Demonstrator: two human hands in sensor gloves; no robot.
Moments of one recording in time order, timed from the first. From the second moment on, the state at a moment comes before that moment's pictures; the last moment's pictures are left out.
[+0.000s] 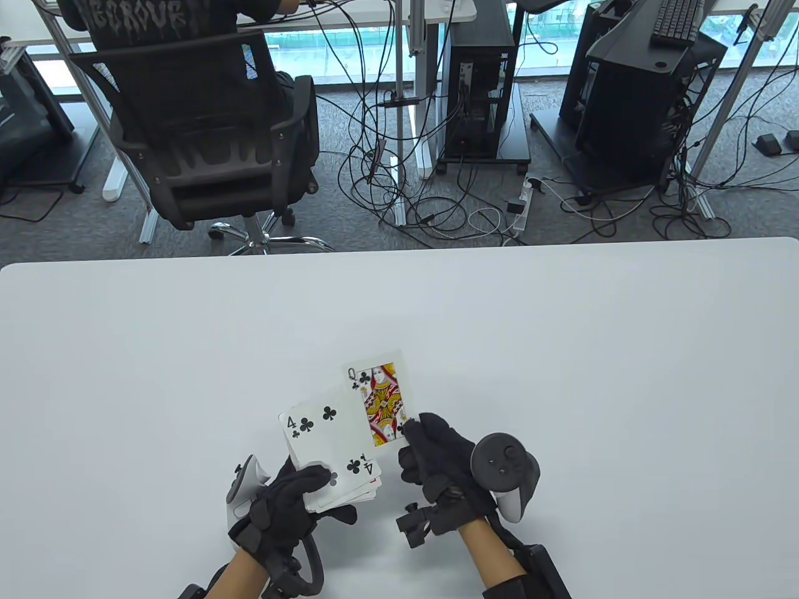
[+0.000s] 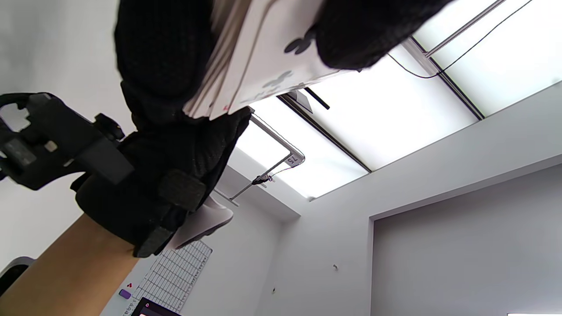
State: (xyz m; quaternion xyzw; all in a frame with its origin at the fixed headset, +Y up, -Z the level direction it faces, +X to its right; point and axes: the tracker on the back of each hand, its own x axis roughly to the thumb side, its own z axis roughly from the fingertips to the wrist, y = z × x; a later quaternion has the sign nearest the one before) left_hand -0.201 -0.784 -0.256 -0.25 -0.16 0.86 0.41; right_hand 0.071 -0.743 -0.294 0.06 -0.06 0.77 0.63
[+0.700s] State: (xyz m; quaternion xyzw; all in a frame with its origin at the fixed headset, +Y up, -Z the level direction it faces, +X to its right) left_hand -0.220 -0.792 -0.260 -0.22 -0.11 0.89 0.38; right_hand 0.009 -0.771 -0.364 -0.09 0.11 0.99 0.07
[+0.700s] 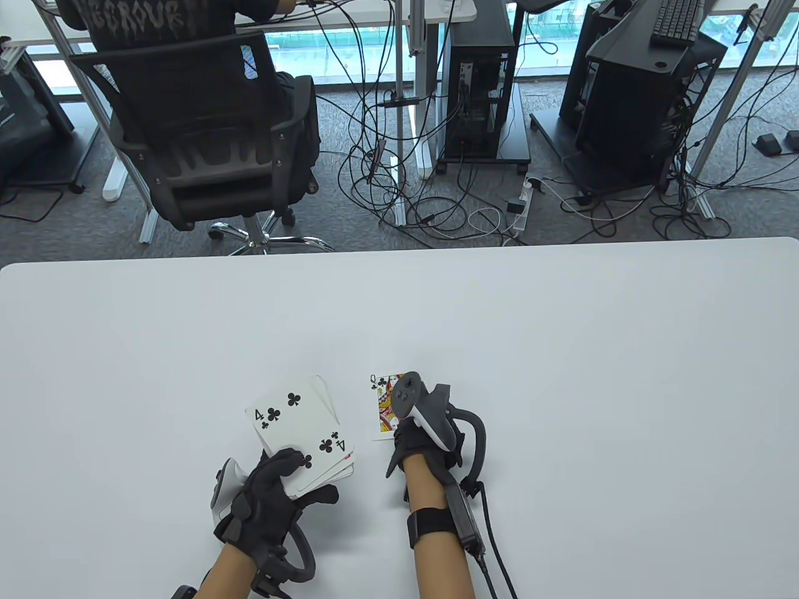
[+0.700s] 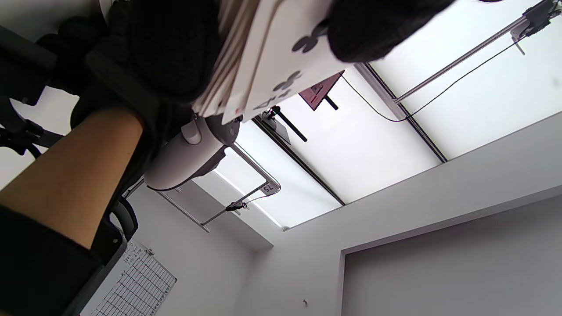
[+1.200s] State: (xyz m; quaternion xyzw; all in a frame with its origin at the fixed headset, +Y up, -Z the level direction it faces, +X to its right) left_hand -0.221 -0.795 -0.260 -0.22 -0.10 0.88 0.41; right_hand 0.001 -0.752 -0.361 -0.04 0.04 0.99 -0.10
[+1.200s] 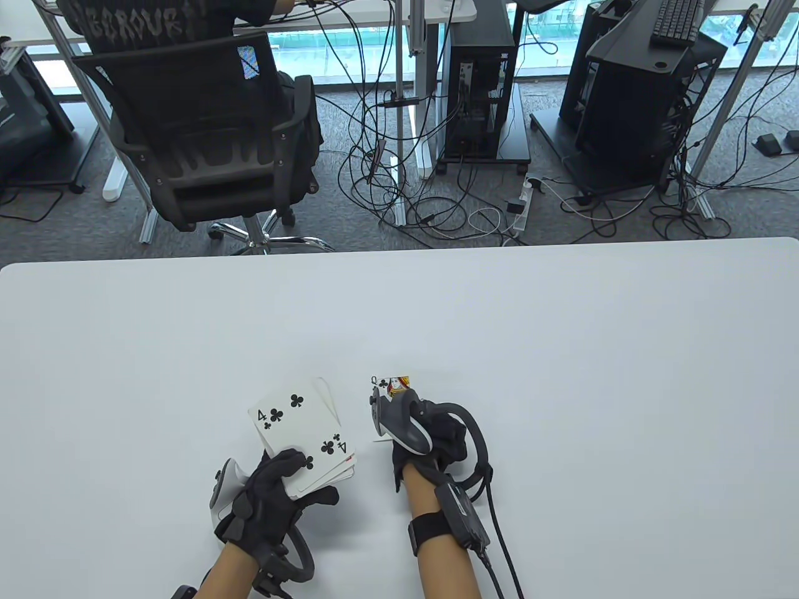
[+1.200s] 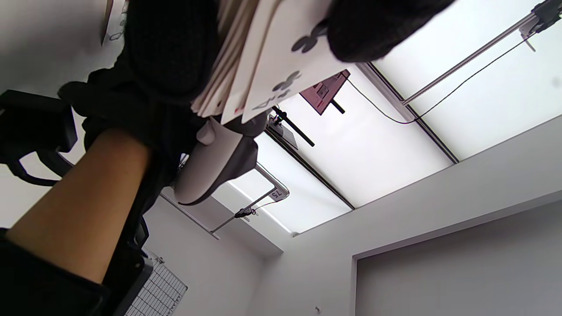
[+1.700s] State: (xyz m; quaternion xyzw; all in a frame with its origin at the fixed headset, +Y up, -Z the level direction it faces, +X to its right) left_hand -0.219 -0.800 -0.260 -0.24 -0.10 0.87 0.42; right_hand -0.020 -0.710 -0.275 0.24 -0.07 0.92 0.31
